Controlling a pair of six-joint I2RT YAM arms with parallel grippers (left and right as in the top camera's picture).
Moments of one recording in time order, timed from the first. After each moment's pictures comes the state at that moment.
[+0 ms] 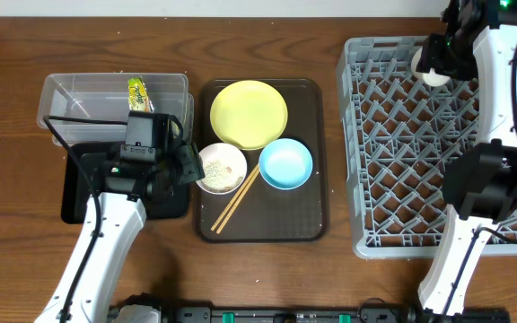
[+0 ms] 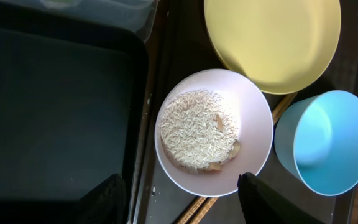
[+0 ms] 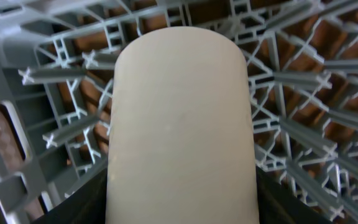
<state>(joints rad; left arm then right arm) -0.13 1.26 0.94 -0.76 0.12 -0.41 -0.11 2.31 2.40 -1.39 -0.03 0.12</state>
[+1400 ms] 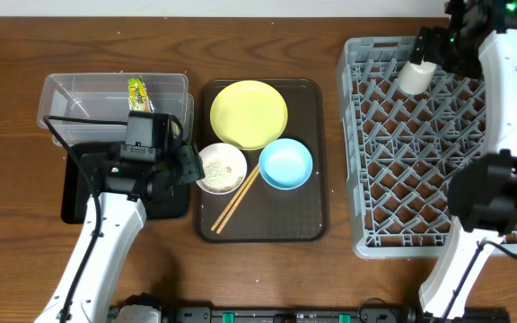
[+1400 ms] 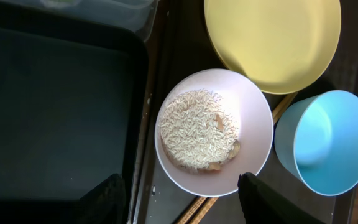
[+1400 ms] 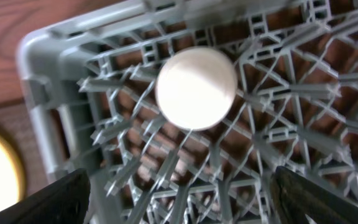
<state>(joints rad) -0.13 1.26 0.94 -0.76 0.12 -0.41 -0.11 2.19 2.29 -1.30 -0.12 0.15</state>
